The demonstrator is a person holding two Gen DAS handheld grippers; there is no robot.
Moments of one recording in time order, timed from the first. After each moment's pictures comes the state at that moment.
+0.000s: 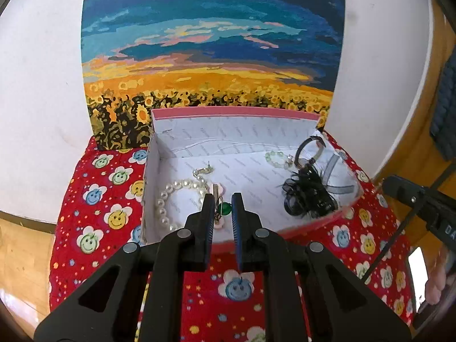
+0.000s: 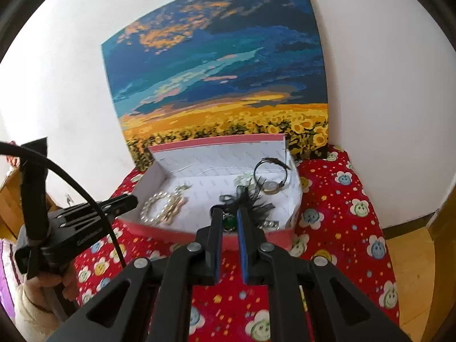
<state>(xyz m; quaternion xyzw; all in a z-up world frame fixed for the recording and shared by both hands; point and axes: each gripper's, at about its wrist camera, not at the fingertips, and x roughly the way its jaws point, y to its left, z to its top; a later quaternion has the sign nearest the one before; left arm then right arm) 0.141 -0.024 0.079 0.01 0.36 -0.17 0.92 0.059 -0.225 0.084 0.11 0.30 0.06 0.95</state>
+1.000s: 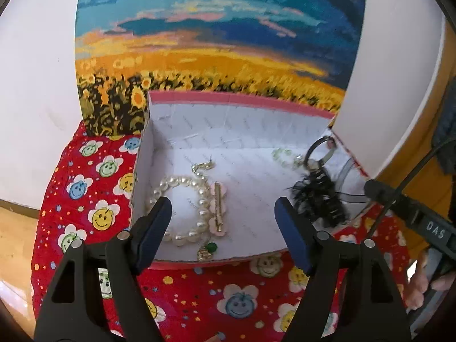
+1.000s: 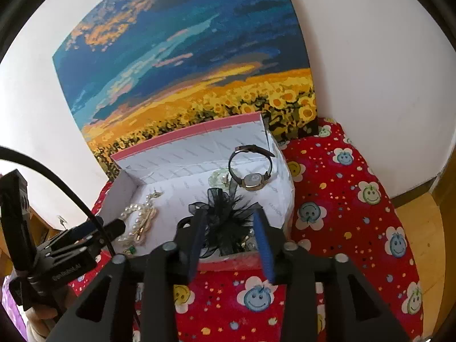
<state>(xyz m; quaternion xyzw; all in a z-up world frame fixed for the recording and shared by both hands) 0.167 -0.022 0.060 -0.03 0.38 -0.18 0.91 0.105 -0.245 0.055 0.17 0.34 0.02 0.93</state>
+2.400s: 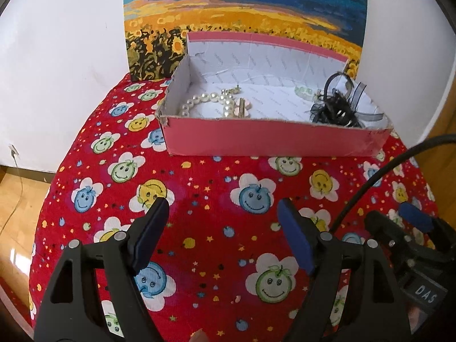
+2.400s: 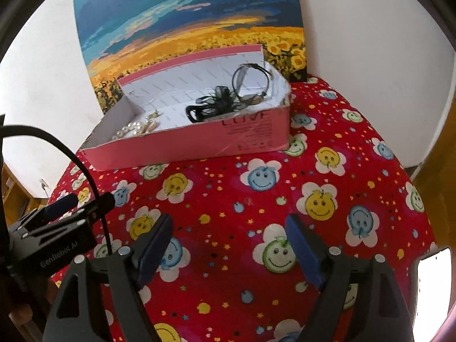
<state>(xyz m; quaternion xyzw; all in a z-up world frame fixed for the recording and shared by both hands) 0.072 -0.022 0.011 0.02 0.42 -0.07 0.91 0.026 -0.196 -0.004 0.12 0.39 -0.02 0.91</state>
